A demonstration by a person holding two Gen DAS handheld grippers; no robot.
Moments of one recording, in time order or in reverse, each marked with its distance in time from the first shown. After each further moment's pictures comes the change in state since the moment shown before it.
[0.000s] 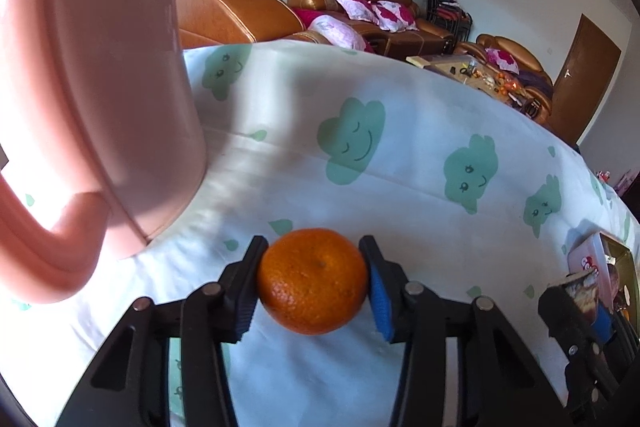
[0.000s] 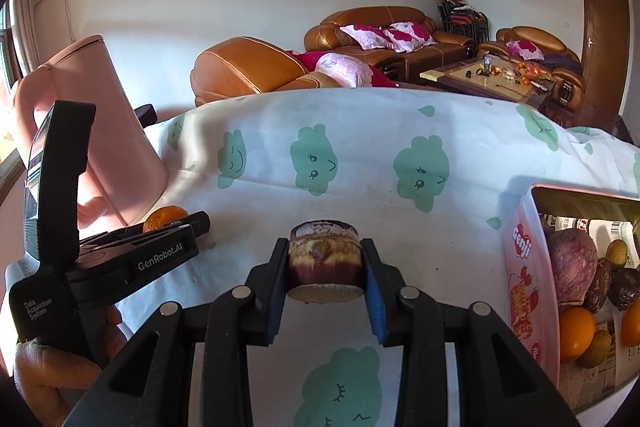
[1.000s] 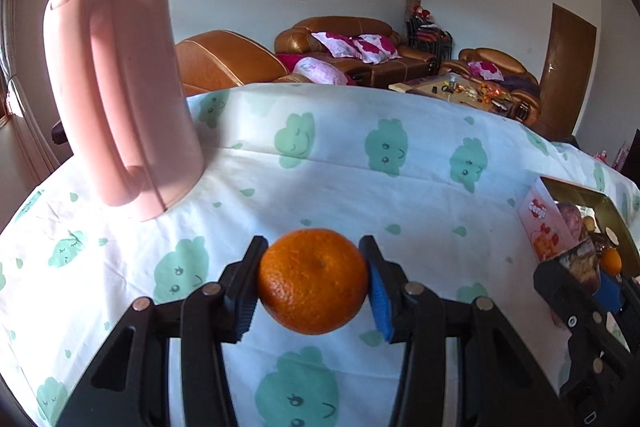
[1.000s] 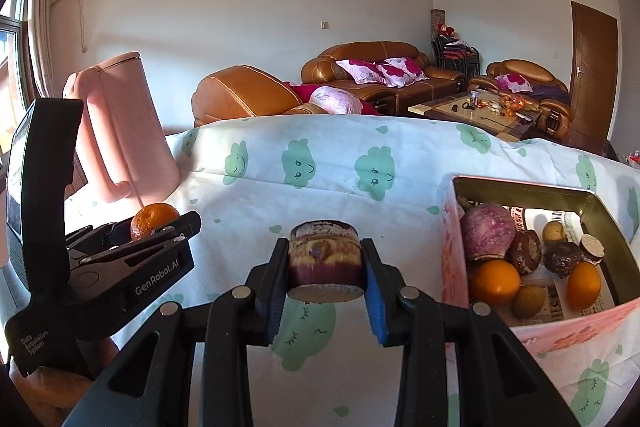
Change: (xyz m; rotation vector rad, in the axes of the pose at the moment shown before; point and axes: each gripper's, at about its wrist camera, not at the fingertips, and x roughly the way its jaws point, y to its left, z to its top) left arm -0.072 -0.051 -0.057 0.124 -0.154 0.020; right arm -0.074 -0.020 -0.037 -0.024 -0.100 -0.041
